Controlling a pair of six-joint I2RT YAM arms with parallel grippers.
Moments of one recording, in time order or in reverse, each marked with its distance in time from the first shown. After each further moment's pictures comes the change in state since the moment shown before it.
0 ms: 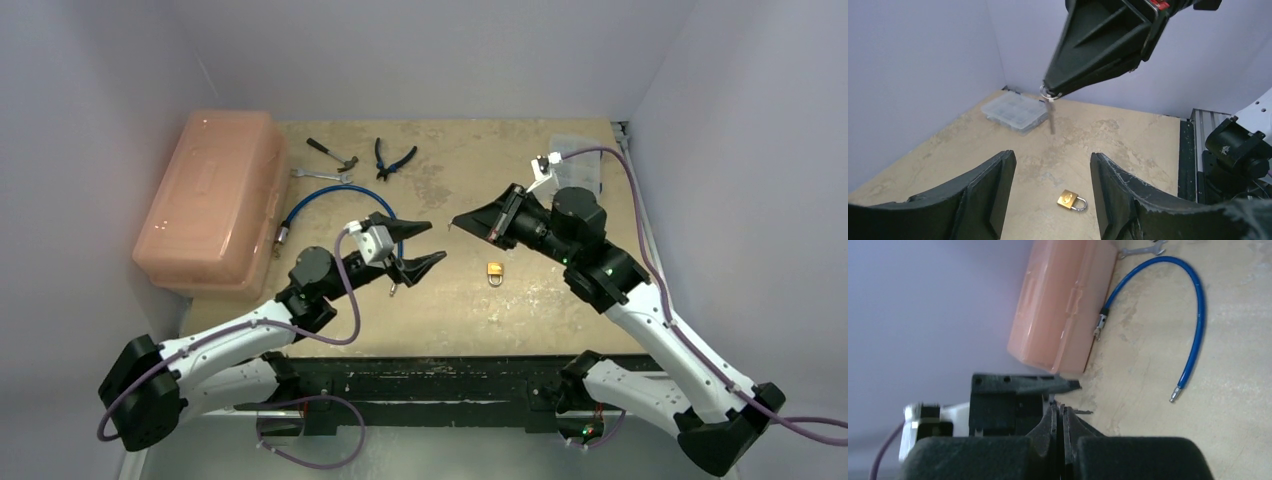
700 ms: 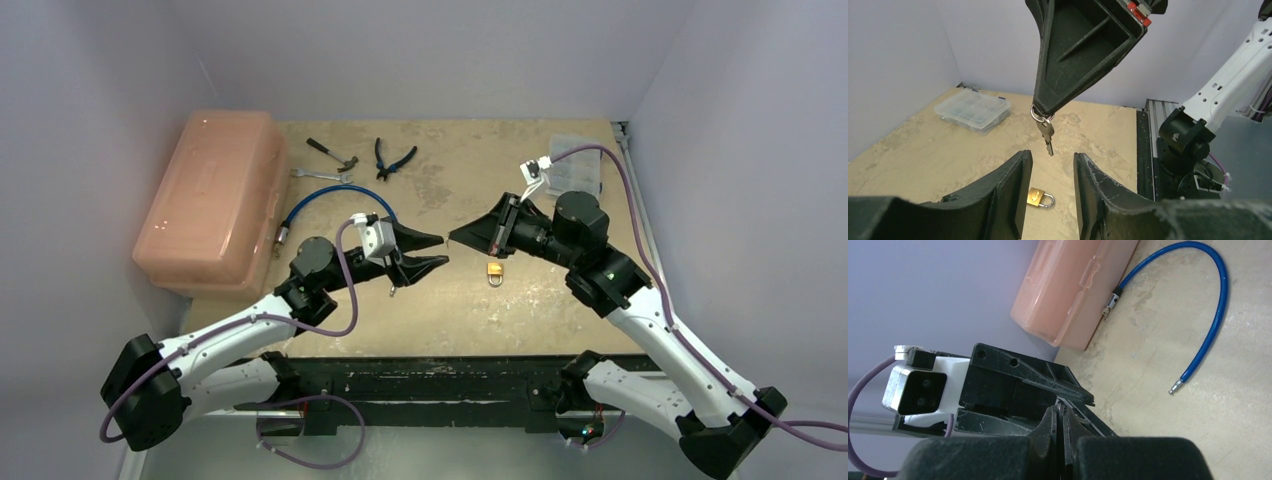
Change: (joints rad) left arm 0.063 -0.006 0.082 -0.118 0.253 -0.090; right arm 0.000 -0.045 -0.030 0.040 -0.174 -0.166
